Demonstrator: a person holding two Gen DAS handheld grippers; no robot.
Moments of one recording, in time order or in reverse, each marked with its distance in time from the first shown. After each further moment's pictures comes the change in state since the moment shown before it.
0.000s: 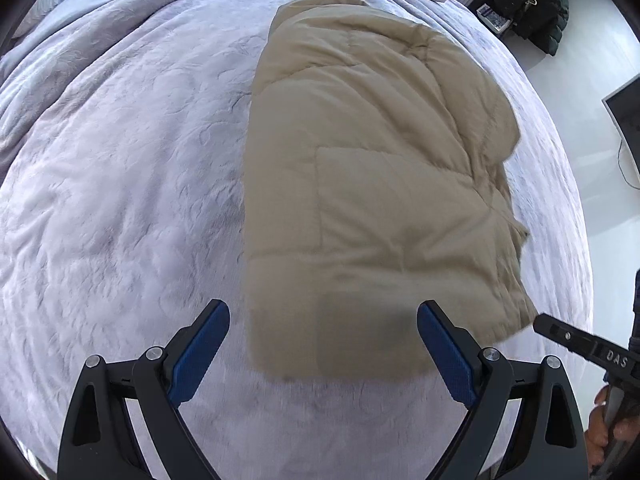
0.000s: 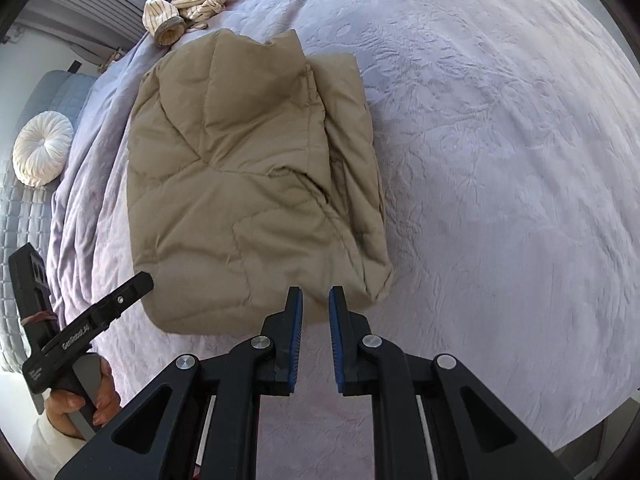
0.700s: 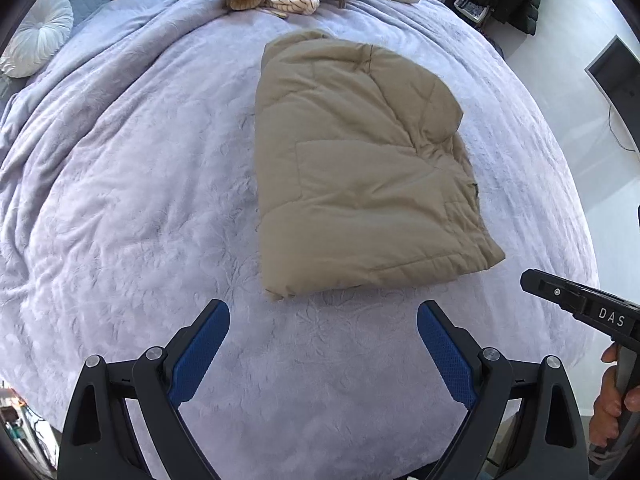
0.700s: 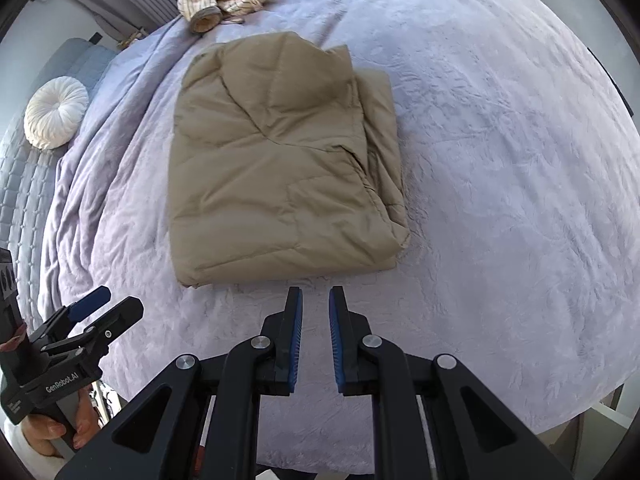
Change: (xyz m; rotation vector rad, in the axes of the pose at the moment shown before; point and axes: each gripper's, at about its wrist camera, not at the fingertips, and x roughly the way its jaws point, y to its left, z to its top) left arm -0.087 -0.030 -0.046 0.099 -0.052 0.076; right arm -0.049 0.047 -0.039 -0.121 -0.032 -0.059
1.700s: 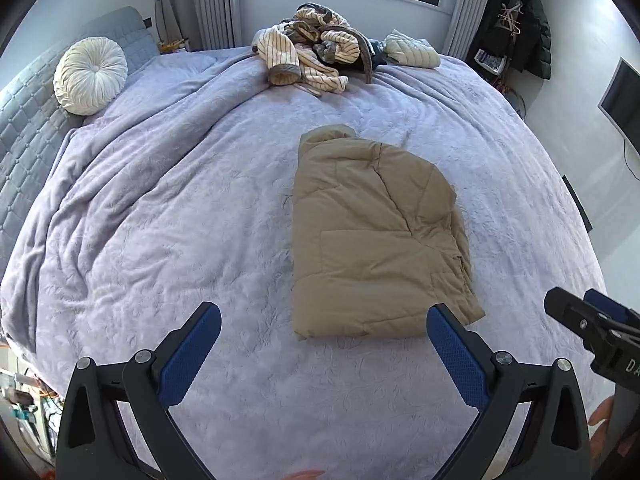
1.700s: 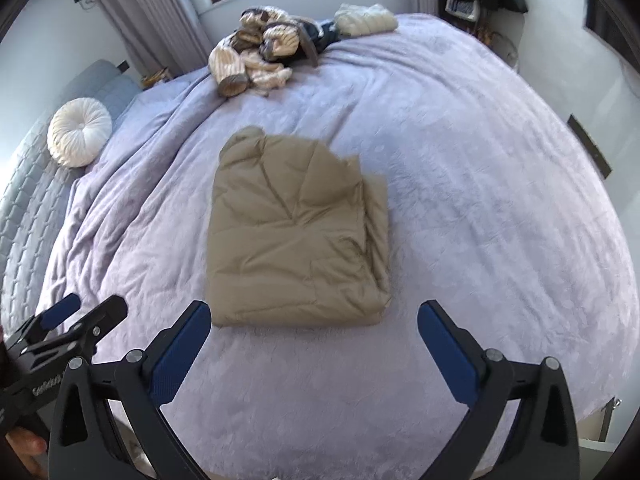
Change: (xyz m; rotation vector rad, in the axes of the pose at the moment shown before) left arm -0.103 -0.029 0.006 -0.037 -0.223 0.155; right arm -0.099 0.036 -0.010 -0.072 -0.271 -0.074
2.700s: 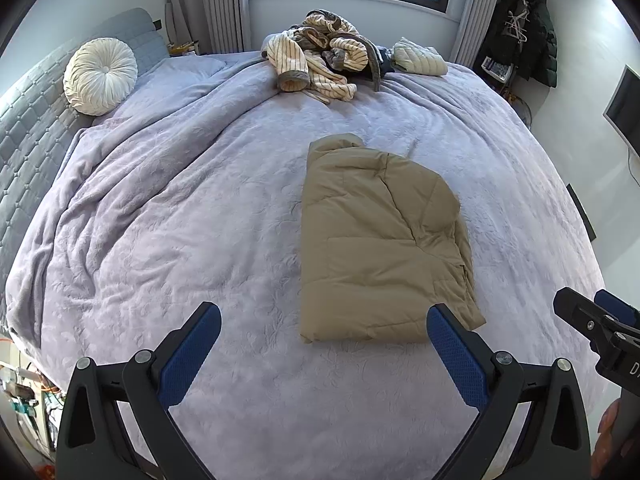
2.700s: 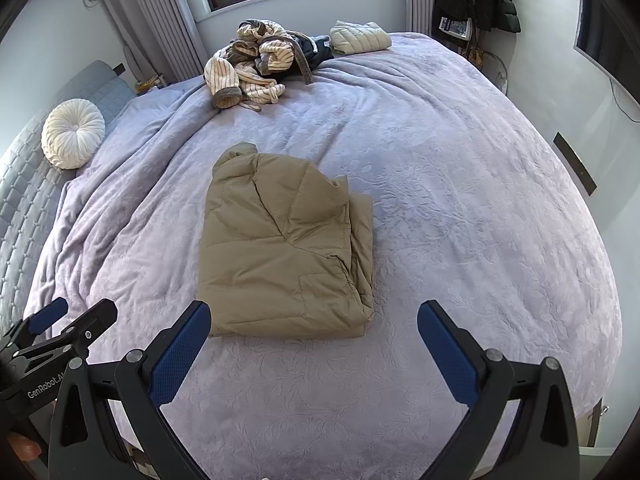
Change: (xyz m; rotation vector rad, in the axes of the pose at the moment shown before) left arm -0.015 0.004 0.000 -0.022 -0.022 0.024; right arm -0.017 0.013 0.004 -0.019 -0.042 -0.049
